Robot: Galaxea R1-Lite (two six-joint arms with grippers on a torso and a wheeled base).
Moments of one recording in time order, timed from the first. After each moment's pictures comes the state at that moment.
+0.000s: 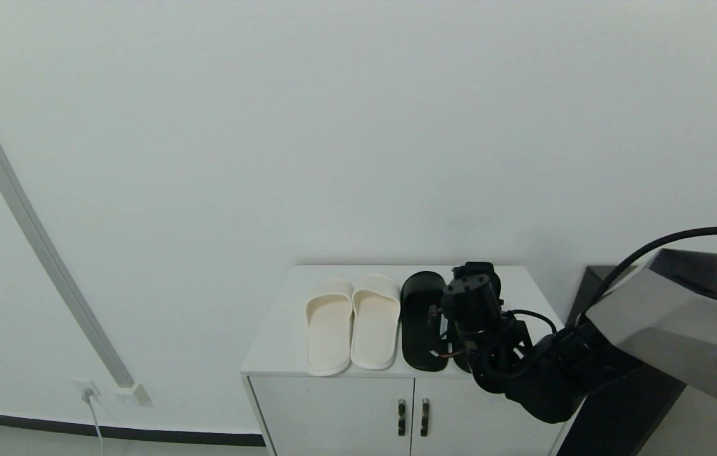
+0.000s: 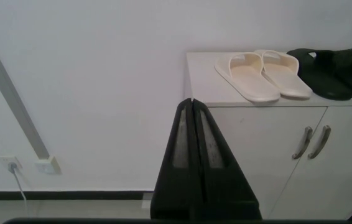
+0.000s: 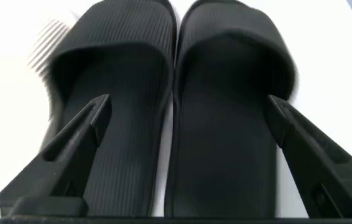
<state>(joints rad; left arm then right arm) 0.00 0.00 0.00 0.00 0.01 0.00 0.70 2.21 -1.04 -0.69 -0.68 0.38</state>
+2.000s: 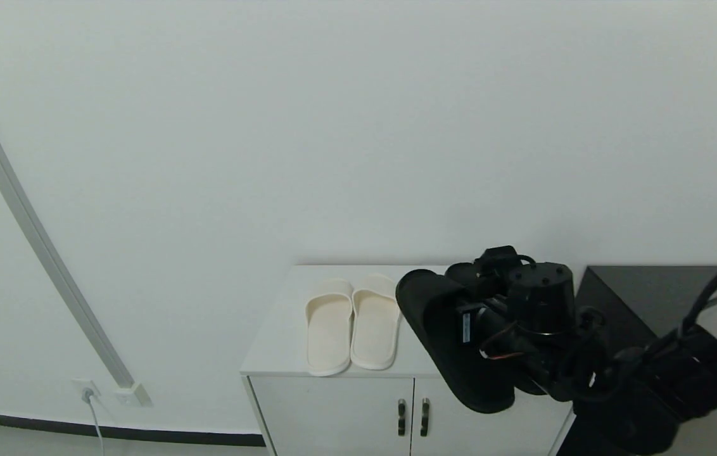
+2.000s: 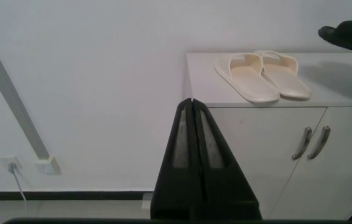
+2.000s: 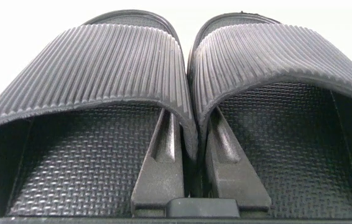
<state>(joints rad) 0.00 0.00 0.00 0.00 0.01 0.00 0.69 1.96 -0.75 -0.93 -0.34 0.16</state>
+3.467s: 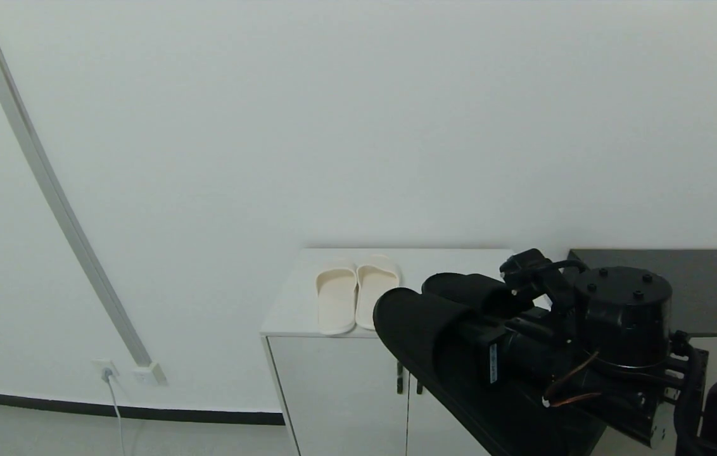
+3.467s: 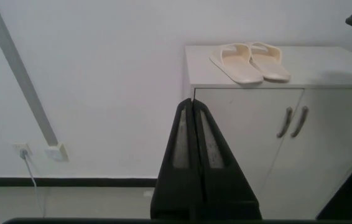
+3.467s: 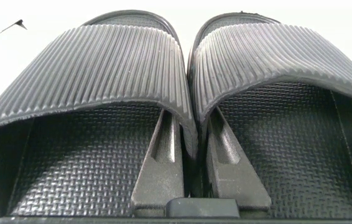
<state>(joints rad) 0.00 0.00 0.00 0.00 0.02 0.00 0.77 1.71 -0.60 -0.85 -0.14 0.16</state>
